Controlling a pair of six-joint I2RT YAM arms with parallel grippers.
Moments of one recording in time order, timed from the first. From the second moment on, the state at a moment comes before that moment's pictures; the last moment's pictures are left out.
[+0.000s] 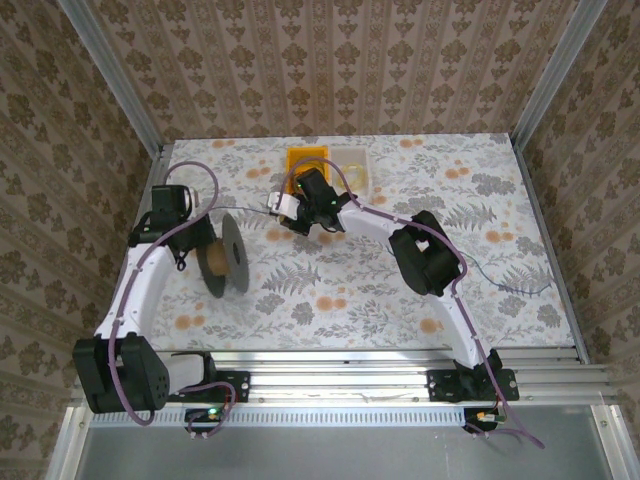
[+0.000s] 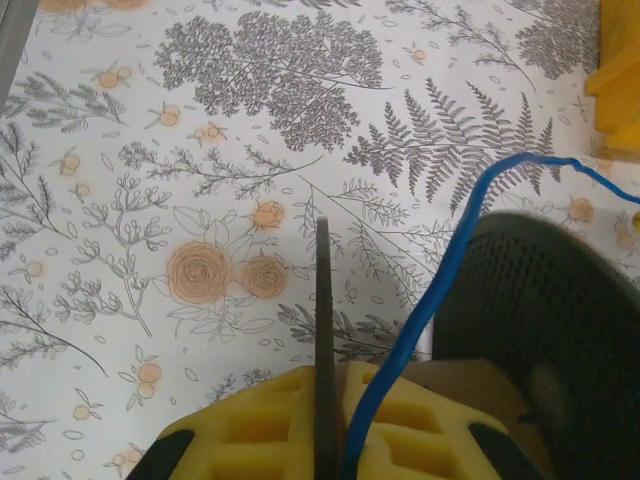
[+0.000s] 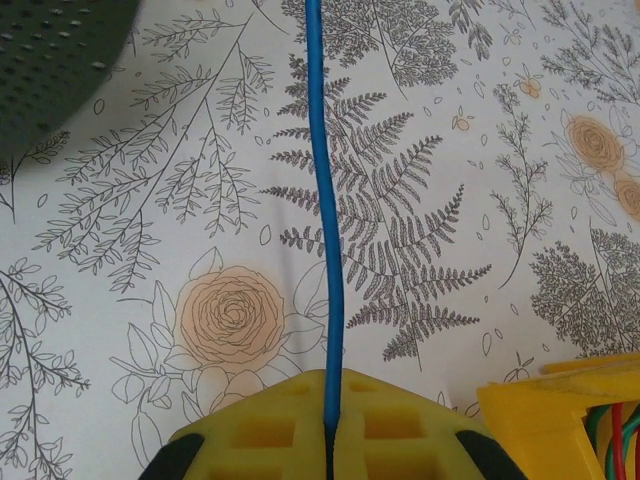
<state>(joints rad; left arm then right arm) -0.02 1.22 0.99 -0.68 0.05 -0.18 0.66 2.32 1.80 -0.20 -0.31 -0.68</state>
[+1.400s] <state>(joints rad) 0.01 1.47 2.00 -1.10 0.25 -0.01 0.58 2.59 2.75 -0.52 -0.37 -0.51</state>
